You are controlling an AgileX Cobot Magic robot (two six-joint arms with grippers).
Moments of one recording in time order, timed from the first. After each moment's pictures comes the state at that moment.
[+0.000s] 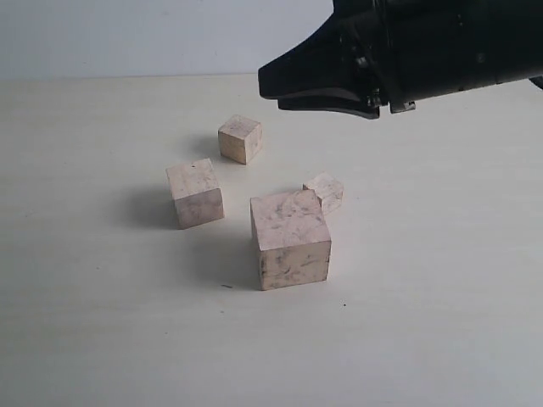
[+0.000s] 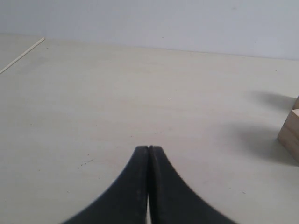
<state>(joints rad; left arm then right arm) 0.06 0.01 0.00 0.02 0.37 -0.06 0.48 1.41 -0.92 1.39 0.95 -0.88</state>
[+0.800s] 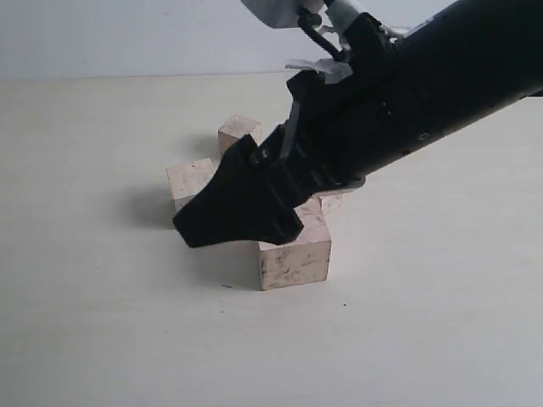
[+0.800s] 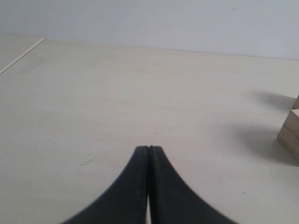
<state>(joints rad) 0.06 0.01 0.00 0.02 0.37 -0.06 0.76 1.41 -0.99 0.97 0.86 -0.87</state>
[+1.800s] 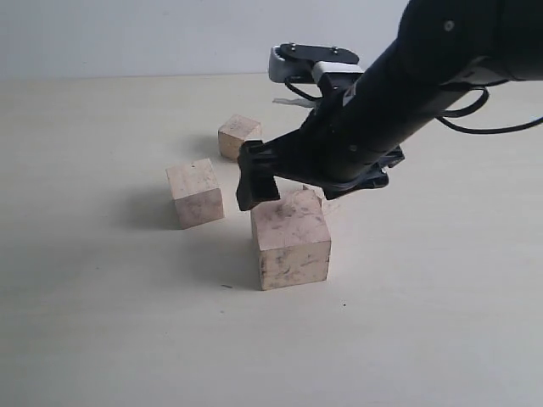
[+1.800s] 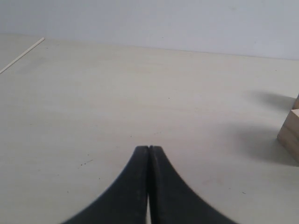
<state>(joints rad) 0.06 0.01 0.00 0.02 0.37 -0.06 0.76 1.67 -1.08 0.38 0.65 0.02</state>
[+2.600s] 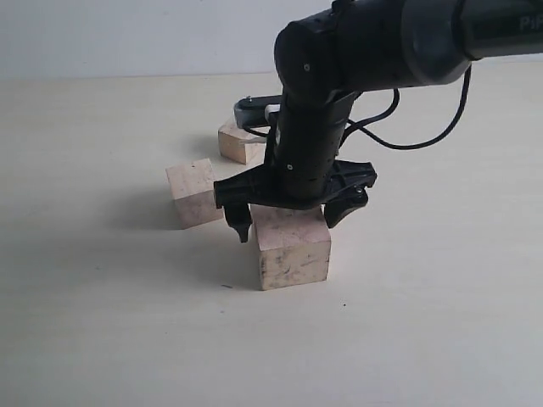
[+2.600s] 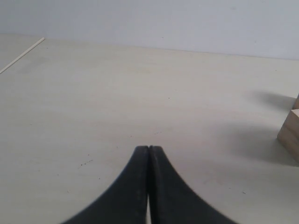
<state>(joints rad) 0.06 0.01 0.00 0.02 0.37 -0.06 0.85 1.96 -1.35 0.04 0.91 0.48</state>
